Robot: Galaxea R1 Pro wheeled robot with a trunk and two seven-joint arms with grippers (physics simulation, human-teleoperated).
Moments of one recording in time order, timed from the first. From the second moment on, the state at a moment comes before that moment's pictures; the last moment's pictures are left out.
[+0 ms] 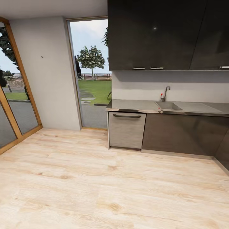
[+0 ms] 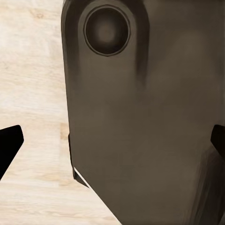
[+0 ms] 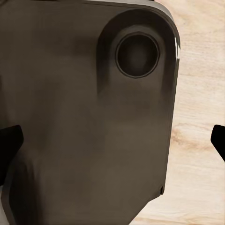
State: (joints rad) left arm 0.01 0.01 0.00 -0.01 0.00 0.00 -0.01; right arm -0.01 0.01 0.00 -0.01 0.01 0.00 0.01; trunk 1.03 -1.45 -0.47
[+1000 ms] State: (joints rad) left arm 0.02 0.01 0.00 -0.01 0.00 0.00 0.00; right arm -0.12 -0.02 0.01 -0.05 0.09 0.00 0.01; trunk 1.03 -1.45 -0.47
